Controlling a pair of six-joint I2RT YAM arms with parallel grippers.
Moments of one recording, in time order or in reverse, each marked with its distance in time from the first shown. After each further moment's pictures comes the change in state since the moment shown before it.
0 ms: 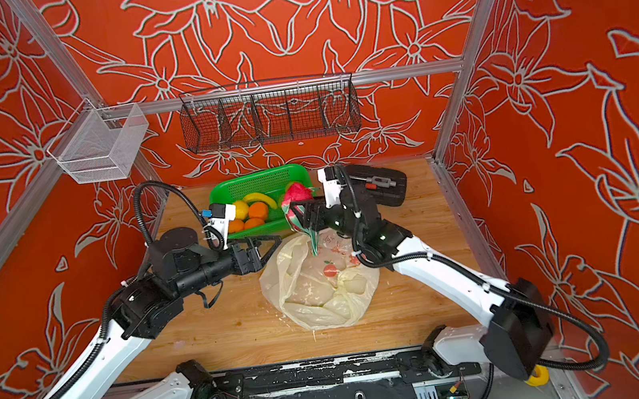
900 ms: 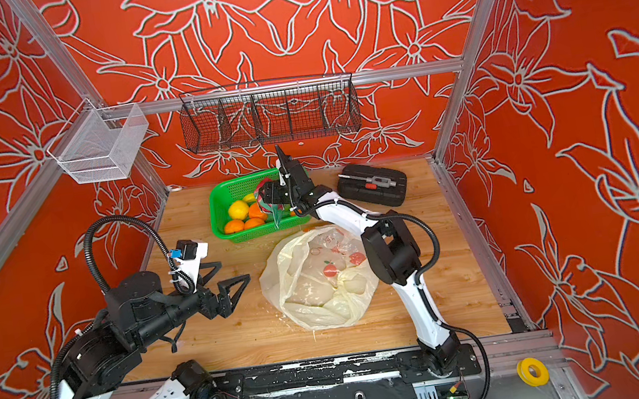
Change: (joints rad) left arm 0.000 -0.278 -0.089 -0.254 -0.161 0.358; right arm -0.034 0.908 0.862 -0.216 -0.022 0.060
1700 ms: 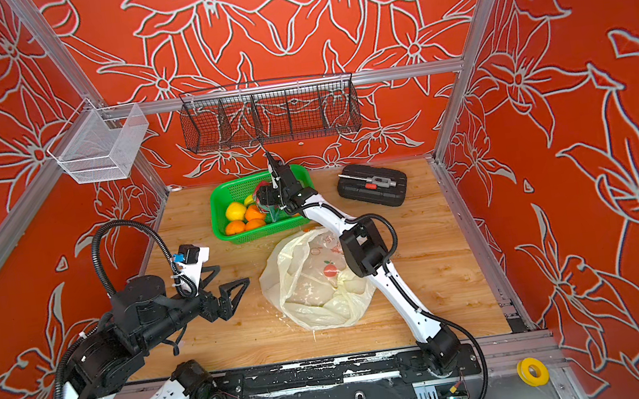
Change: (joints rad) left arm 0.000 -0.031 -0.057 -0.004 -0.048 0.007; right arm -0.018 0.411 0.490 -0.109 0.027 -0.150
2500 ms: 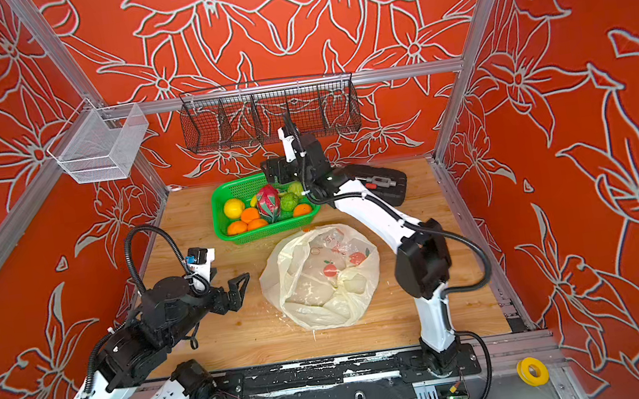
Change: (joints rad) left arm 0.000 -0.031 -0.226 0.142 -0.285 -0.026; right arm -0.003 -0.871 -0.695 0.061 0.092 -0.159
